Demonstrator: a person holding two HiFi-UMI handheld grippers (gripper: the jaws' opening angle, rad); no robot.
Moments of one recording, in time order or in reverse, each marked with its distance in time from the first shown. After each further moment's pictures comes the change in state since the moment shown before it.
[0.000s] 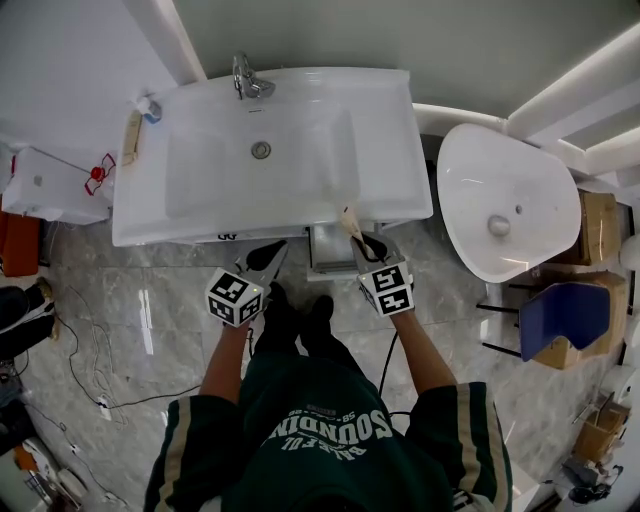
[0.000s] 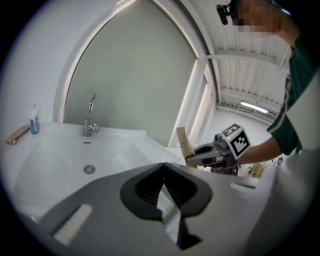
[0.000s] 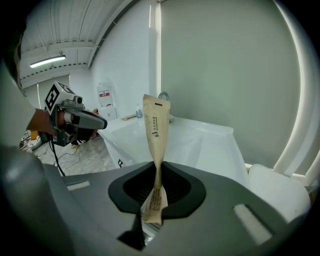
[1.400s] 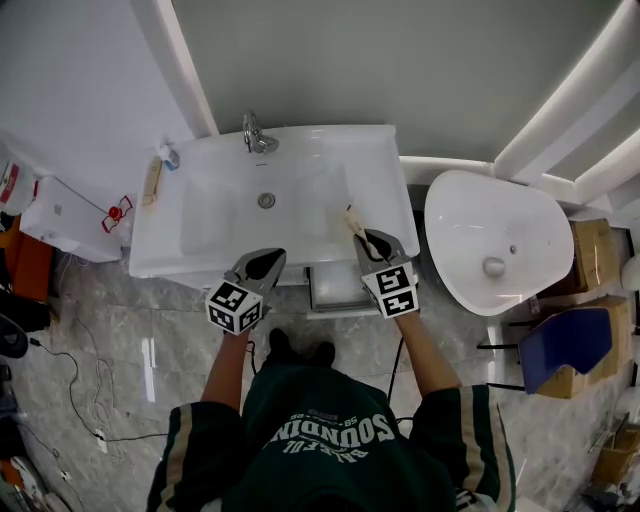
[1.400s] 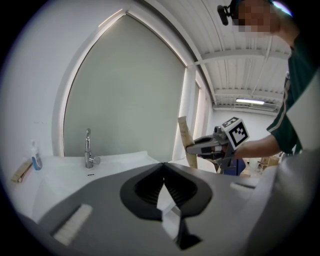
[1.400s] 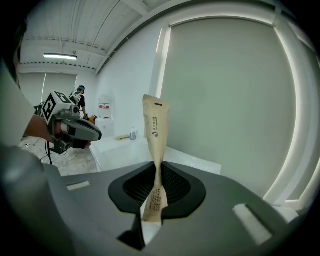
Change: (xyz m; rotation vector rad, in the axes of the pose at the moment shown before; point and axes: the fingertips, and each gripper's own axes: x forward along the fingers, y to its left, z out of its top) left arm -0.014 -0.010 0.093 0.146 -0.139 0.047; right arm -0.047 -0.039 0.118 -0.121 -0.229 -0.076
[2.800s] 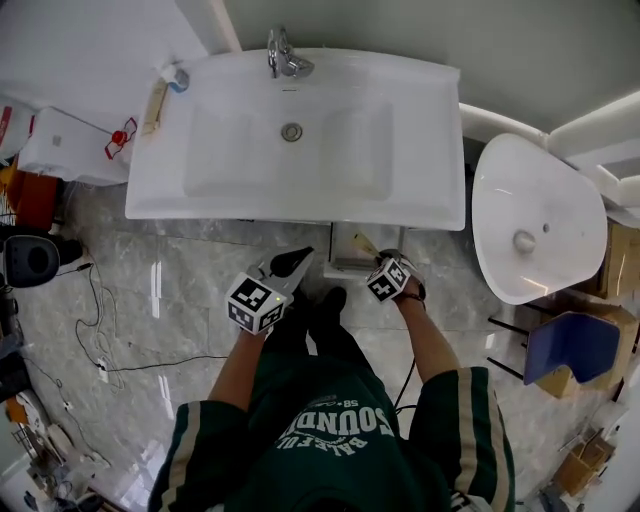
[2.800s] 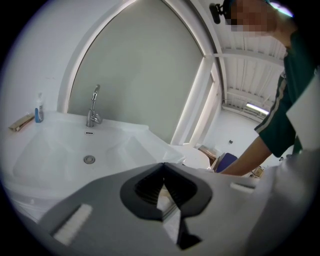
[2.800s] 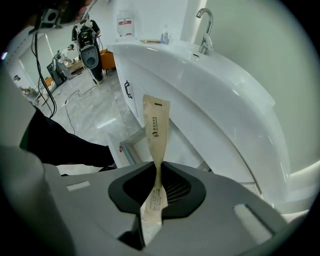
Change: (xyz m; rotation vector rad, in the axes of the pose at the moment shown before) left arm 0.006 -0.018 -0.123 -0.201 0.168 -0.012; right arm 0.061 0.079 -0.367 -0.254 0.833 0.238
